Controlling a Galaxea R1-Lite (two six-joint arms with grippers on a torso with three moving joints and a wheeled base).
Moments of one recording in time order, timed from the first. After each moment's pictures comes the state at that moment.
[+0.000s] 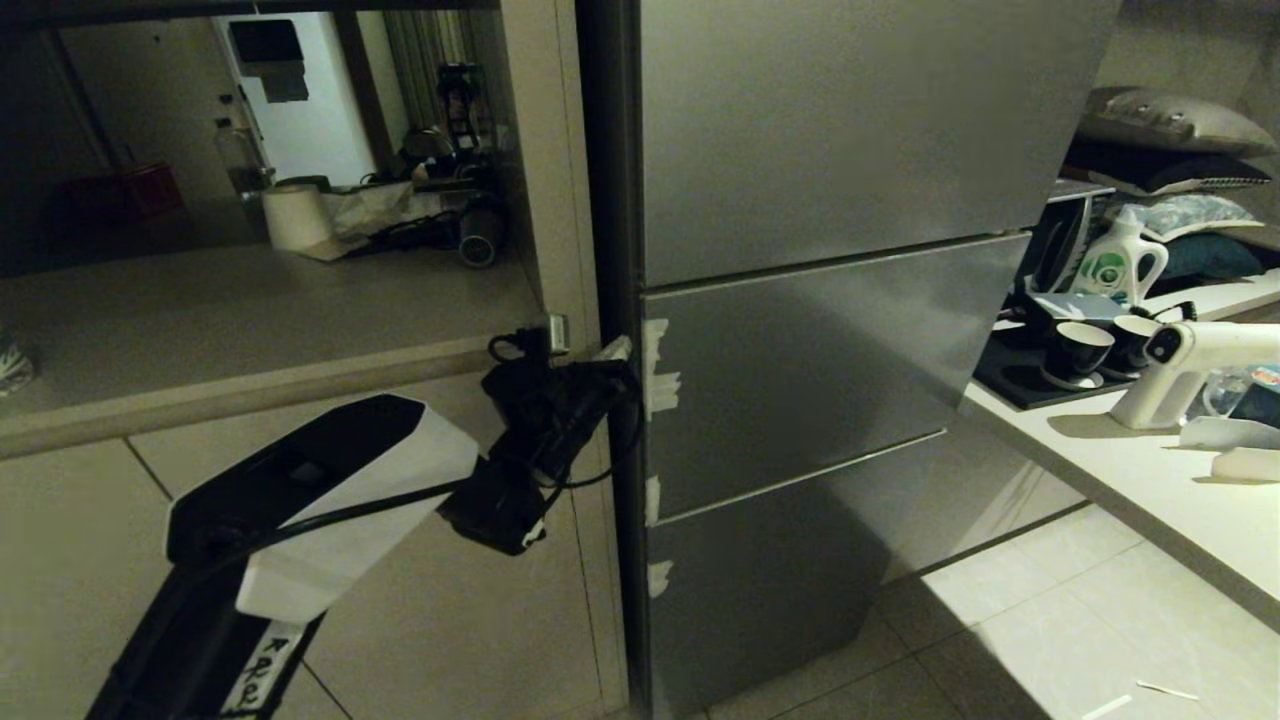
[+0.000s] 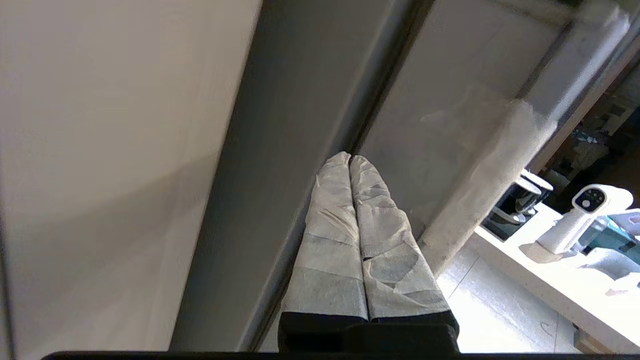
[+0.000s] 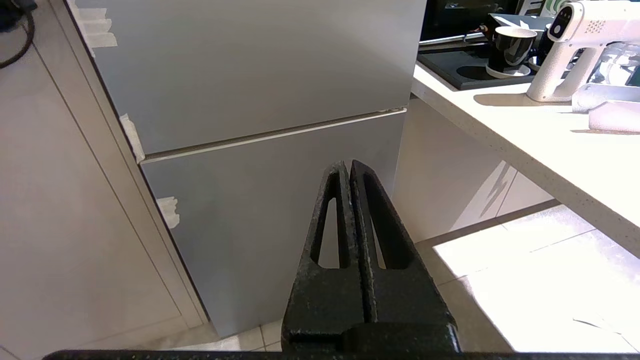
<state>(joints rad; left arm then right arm) -0.47 2.53 -1.50 -1.33 -0.01 -0.32 0.00 0.00 0.00 -0.08 -0.01 0.02</state>
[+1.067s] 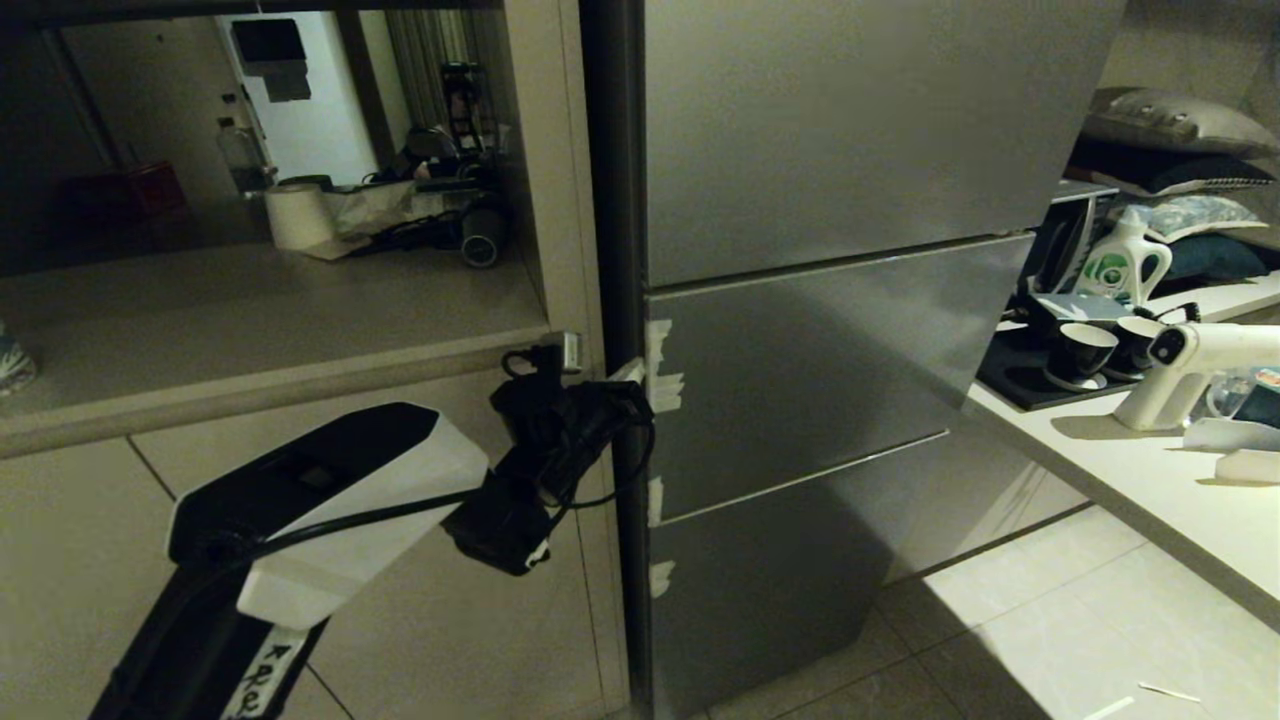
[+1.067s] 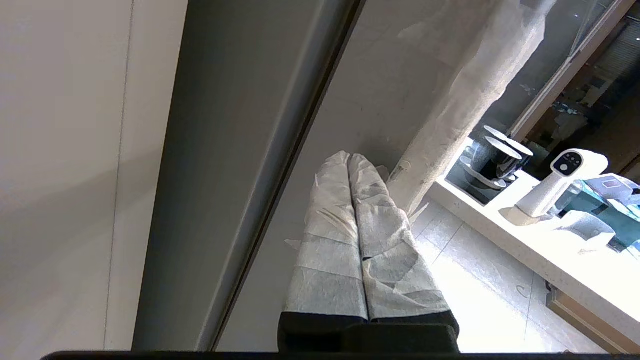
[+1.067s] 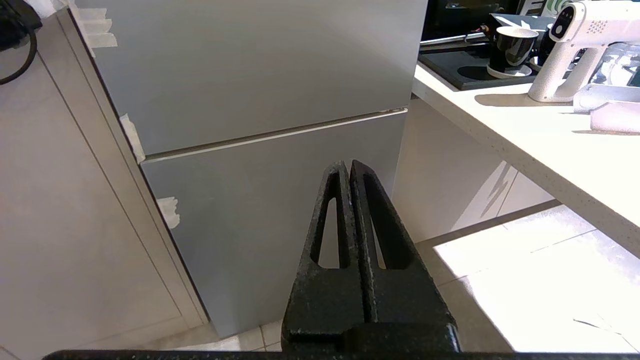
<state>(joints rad) -0.53 2.52 -1.40 -1.34 -0.09 -0.33 0.00 0.00 0.00 -0.08 -0.01 0.02</state>
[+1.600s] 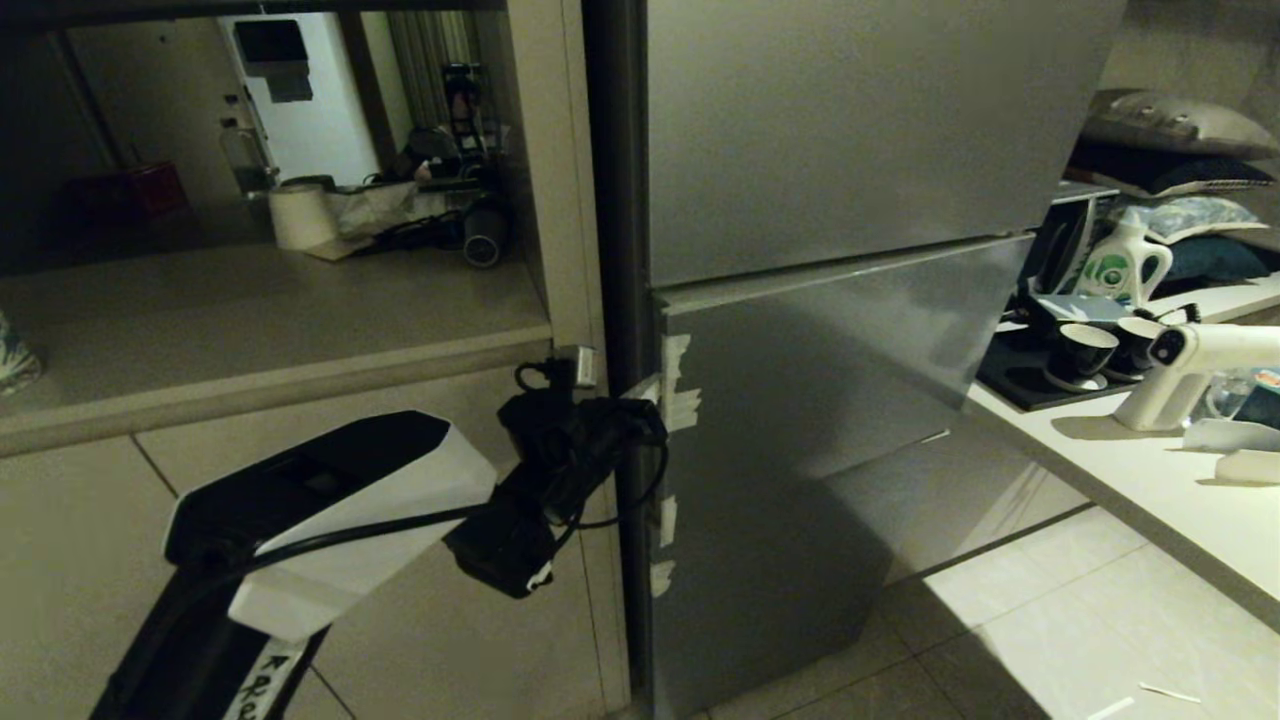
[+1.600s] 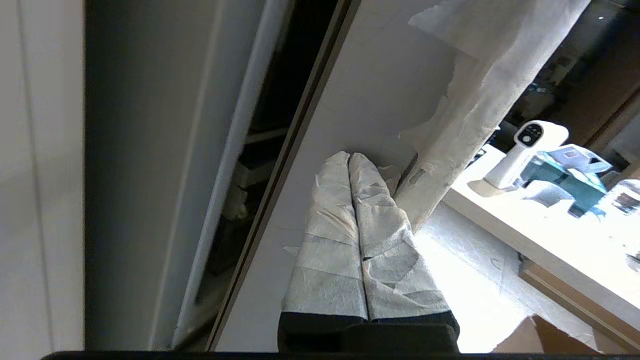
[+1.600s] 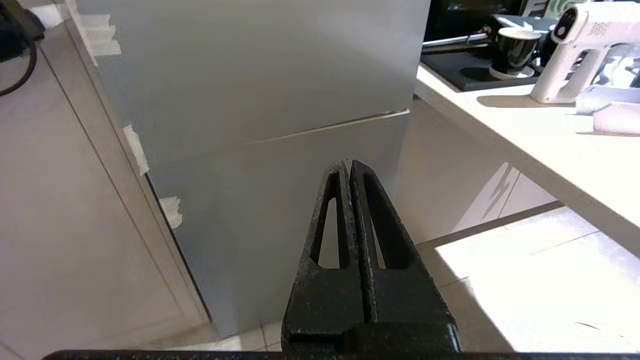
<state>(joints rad) -0.56 2.51 -1.32 -1.39 -0.12 -0.33 0.00 0.00 0.00 -0.08 -0.01 0.02</state>
